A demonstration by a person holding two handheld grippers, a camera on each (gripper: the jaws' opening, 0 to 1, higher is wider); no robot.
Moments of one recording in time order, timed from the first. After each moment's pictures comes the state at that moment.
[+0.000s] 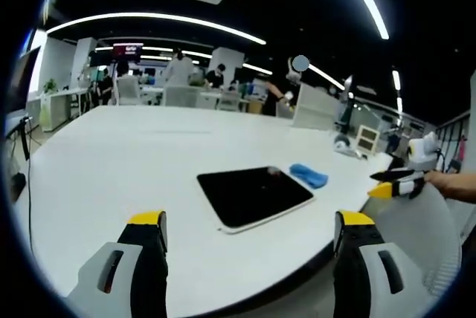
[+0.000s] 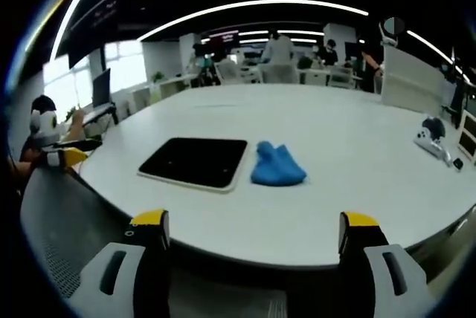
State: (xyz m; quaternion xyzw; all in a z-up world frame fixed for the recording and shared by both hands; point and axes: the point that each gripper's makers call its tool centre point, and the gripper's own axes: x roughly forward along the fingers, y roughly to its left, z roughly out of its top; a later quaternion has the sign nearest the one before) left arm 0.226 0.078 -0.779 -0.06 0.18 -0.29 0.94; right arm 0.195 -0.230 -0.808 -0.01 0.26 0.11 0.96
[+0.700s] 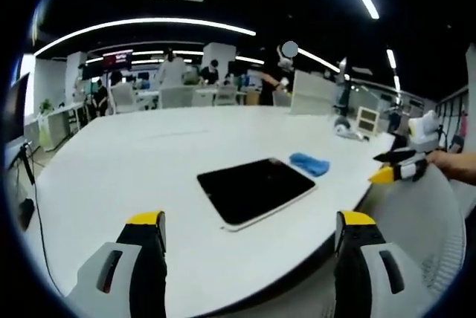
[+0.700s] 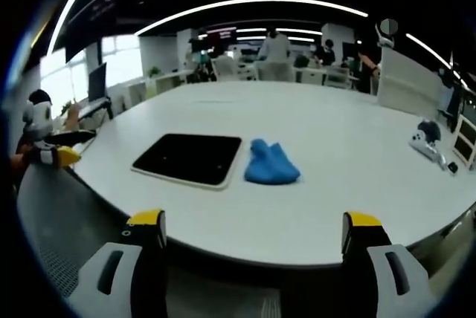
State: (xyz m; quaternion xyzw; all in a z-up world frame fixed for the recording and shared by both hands) left arm 0.222 0.074 -0.778 0.00 0.19 -0.29 0.94; right arm 0.196 -0.236 -0.810 -0.03 0.27 0.10 0.96
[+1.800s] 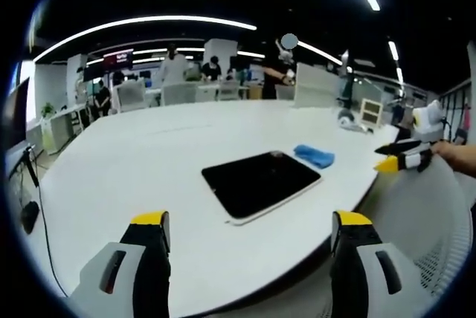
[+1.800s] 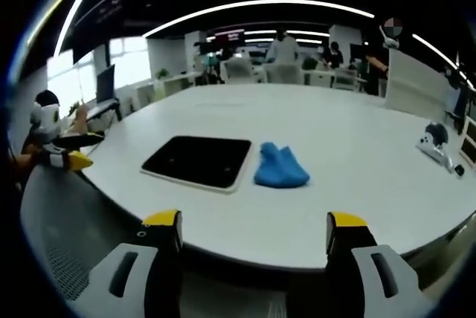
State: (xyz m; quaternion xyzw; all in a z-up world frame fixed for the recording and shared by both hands) left arm 0.222 0.078 -0.785 0.02 0.20 -0.28 0.94; right arm 0.196 -0.228 -0.805 -0.02 0.26 0.12 0.96
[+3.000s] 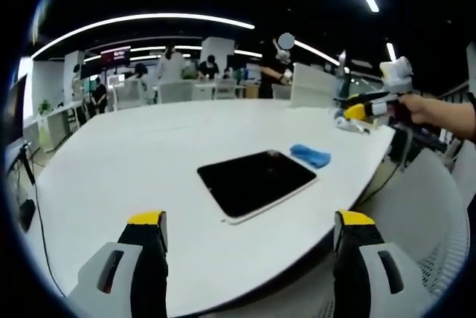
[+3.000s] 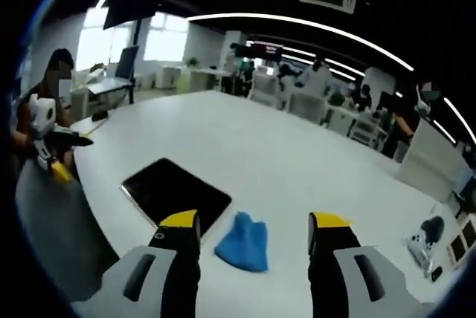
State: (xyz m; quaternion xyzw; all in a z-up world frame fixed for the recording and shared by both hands) left arm 0.221 0.076 -0.785 0.01 0.20 -0.29 0.94; right arm 0.300 -0.221 -0.721 -0.16 0.21 0.19 0.95
